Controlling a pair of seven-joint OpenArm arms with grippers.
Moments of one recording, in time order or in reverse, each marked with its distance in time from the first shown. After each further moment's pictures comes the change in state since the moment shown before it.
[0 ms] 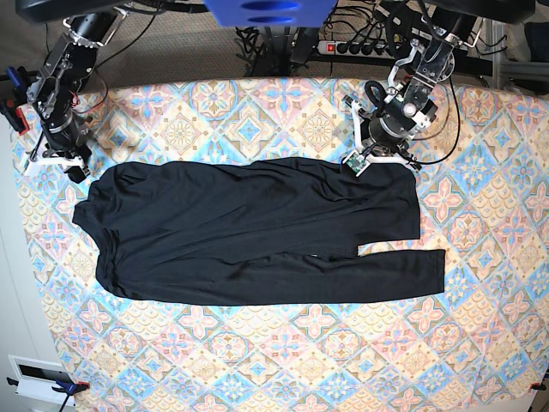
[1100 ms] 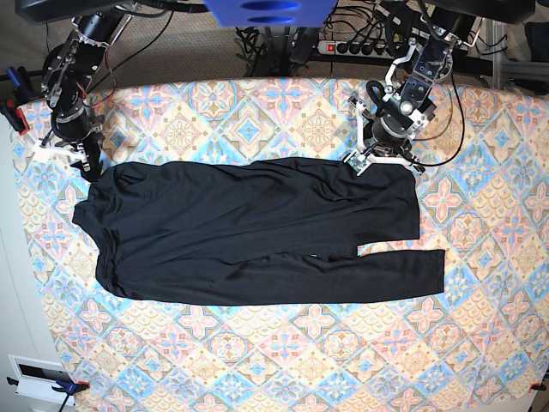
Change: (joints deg) left arm 0.0 0.2 0.0 0.0 5.7 0.0 0.2; right arm 0.8 -1.8 0.0 -13.1 13.7 3.5 2.8
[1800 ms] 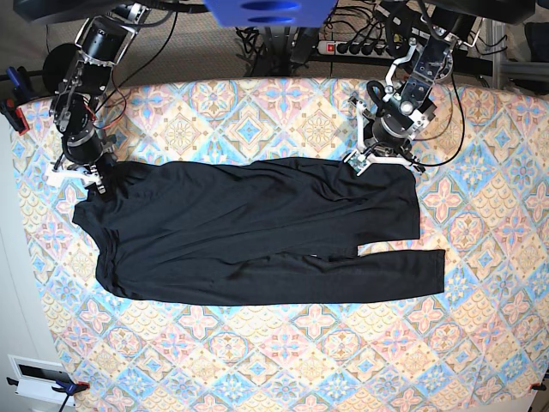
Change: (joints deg) left arm 0.0 0.0 0.0 0.0 0.0 0.0 0.1; right arm 5.4 -0.1 -5.7 -1.2 -1.7 -1.9 0.1
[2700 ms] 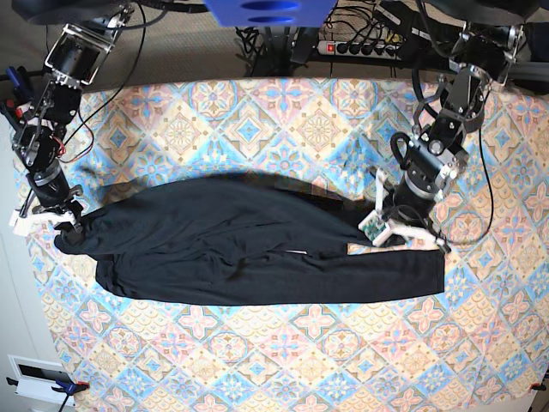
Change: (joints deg) left arm -16.1 -7.9 0.0 11.4 -0.2 -0.9 -2.6; right arm 5.5 8.2 -1.3 15.3 -2.2 -1.8 -5.9
